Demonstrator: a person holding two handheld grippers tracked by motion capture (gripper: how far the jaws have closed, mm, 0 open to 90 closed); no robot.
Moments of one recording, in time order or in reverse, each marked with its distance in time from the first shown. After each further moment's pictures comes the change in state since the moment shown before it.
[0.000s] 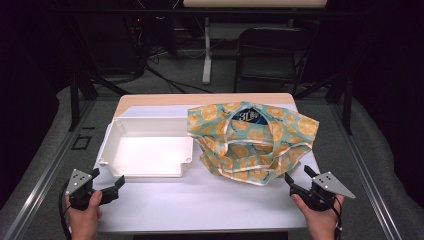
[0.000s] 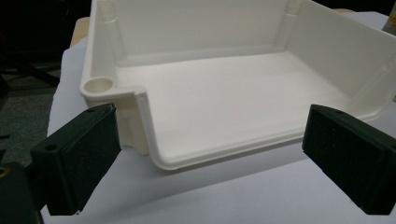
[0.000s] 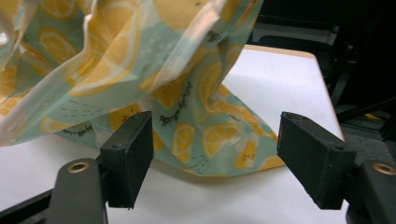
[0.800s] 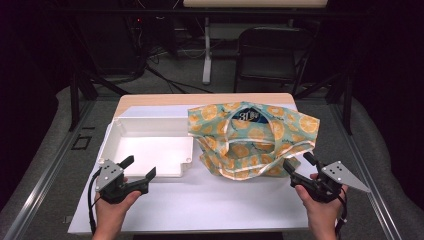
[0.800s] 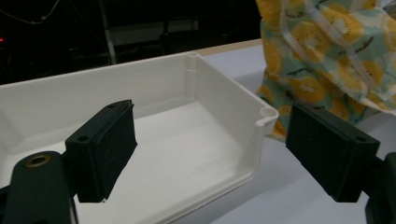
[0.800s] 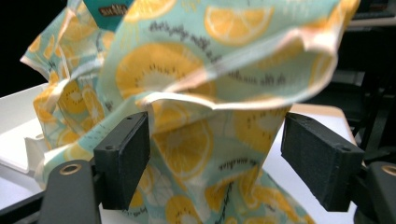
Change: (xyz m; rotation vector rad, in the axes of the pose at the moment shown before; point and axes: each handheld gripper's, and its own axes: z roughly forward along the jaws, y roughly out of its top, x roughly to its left) left arm -0.087 0.053 0.010 -0.086 -0.162 0.101; right arm 0.010 0.055 -0.016 -0.183 0.103 0.071
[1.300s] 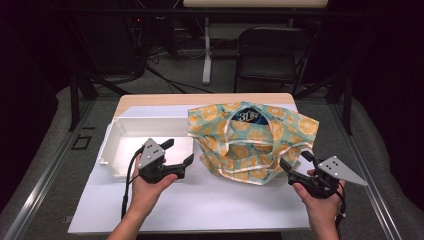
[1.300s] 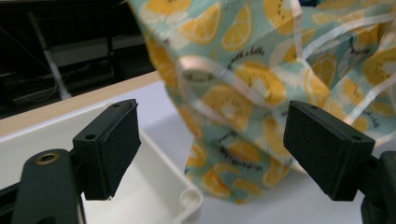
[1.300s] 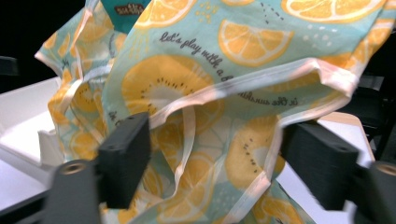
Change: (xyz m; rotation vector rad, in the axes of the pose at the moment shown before) left arm -0.053 0.049 0.068 -0.013 -0.179 0.080; right arm 0.001 0.007 0.009 0.018 0.059 -0.025
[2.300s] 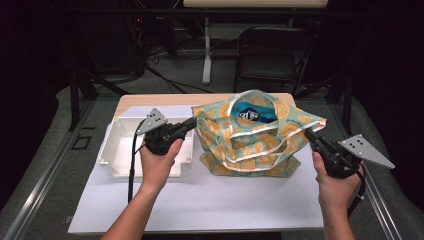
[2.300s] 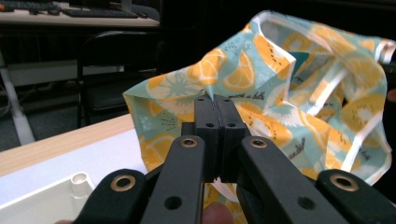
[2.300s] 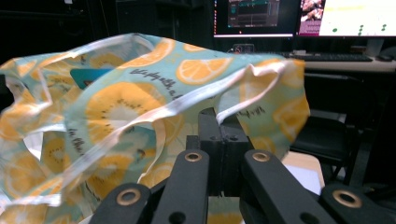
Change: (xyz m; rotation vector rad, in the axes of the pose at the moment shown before) left arm 0.021 0.061 0.021 -0.109 -0.128 -0.101; right arm -0.025 0.057 -0.004 -0.100 -0.077 -0.024
